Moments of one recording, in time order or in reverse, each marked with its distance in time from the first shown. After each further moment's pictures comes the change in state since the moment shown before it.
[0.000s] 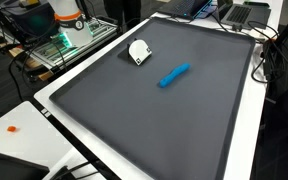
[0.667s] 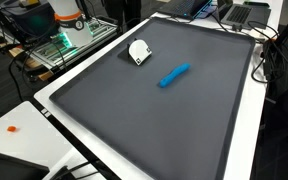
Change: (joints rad) arm 0.019 0.202 0.127 0.002 0.292 0.080 0.495
